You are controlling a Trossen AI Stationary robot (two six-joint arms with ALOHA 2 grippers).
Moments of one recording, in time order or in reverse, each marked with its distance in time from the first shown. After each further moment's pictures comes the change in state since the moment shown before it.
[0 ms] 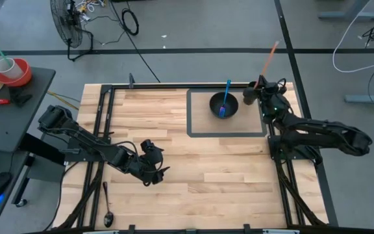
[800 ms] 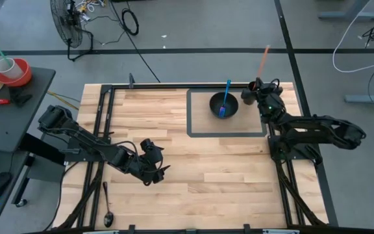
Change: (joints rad) left arm 0.001 0.000 0.000 0.006 -0.032 -0.008; right arm -0.107 0.193 -0.076 0.184 -0.117 -0.022
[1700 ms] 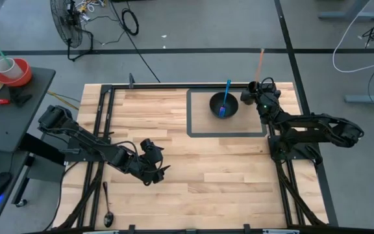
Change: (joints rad) left arm 0.000 0.000 0.000 0.000 0.001 -0.001; right arm -0.024 0.046 0.000 -0.153 0.002 0.164
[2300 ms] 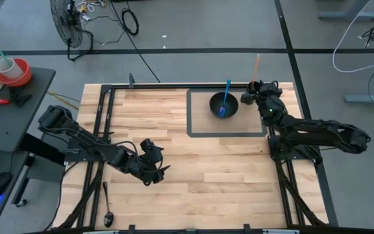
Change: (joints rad) left arm 0.000 0.000 0.000 -0.001 0.003 0.002; right arm 0.102 -0.164 0.000 -0.015 0.016 -0.156
